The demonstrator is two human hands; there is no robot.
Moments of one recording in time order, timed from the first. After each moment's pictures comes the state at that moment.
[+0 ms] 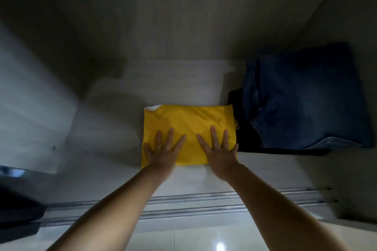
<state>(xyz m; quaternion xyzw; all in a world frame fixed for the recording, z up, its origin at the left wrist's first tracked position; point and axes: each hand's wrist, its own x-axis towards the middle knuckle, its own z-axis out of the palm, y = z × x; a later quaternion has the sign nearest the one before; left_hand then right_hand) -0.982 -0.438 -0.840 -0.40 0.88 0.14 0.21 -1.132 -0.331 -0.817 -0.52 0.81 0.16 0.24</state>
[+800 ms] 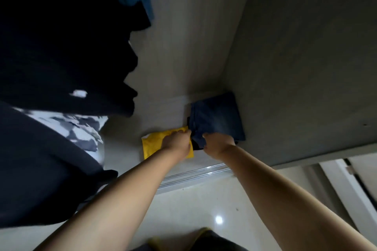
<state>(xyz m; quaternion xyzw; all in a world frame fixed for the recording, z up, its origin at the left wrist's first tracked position) -1.059 -0.343 -0.346 -0.29 0.92 0.17 0.22 -1.164 -0.246 -0.345 -0.44 0.84 0.10 0.30</state>
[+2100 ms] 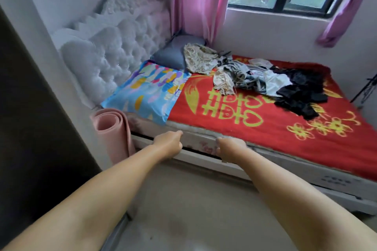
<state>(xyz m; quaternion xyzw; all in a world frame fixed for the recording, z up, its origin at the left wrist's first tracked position) -1.159 0.132 -0.053 0.22 0.96 0.08 0.13 -1.102 0.338 -0.058 0.05 0.98 0.02 0.17</state>
